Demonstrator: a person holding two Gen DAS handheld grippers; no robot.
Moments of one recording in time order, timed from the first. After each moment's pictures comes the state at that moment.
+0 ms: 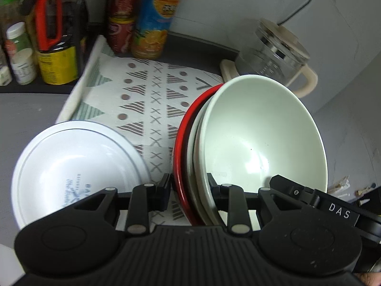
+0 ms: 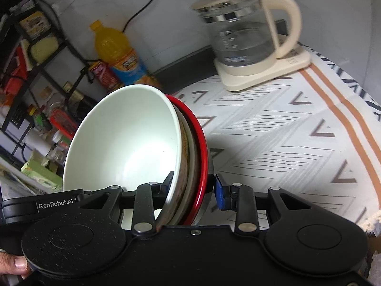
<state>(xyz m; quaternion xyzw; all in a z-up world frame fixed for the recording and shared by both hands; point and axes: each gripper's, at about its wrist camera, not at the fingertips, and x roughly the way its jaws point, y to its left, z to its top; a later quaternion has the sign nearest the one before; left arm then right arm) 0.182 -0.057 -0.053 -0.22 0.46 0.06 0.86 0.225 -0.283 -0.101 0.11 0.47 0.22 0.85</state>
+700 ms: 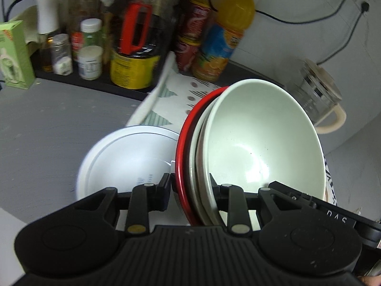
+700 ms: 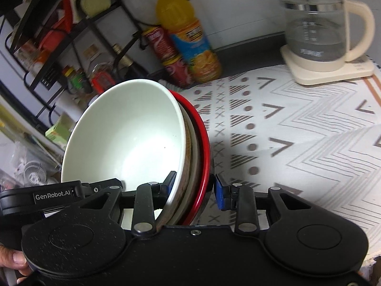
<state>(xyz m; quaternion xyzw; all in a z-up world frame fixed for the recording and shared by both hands) 0.123 0.012 -0.036 -0.25 0.42 0.15 0.86 0.210 -0.202 -0.102 0.07 0.48 0.32 0.82</state>
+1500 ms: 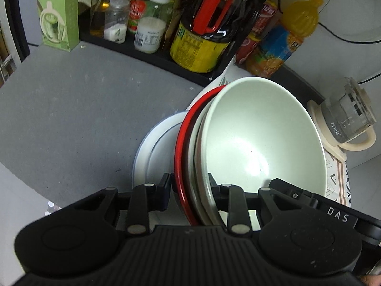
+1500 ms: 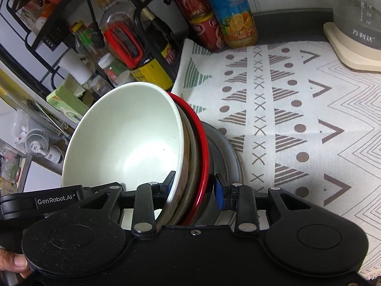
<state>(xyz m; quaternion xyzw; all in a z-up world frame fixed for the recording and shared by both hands) 0.093 0.067 -0.073 -0.31 0.45 0.21 0.81 0.211 -0.137 -0.132 0.02 0.53 0.34 0.78</state>
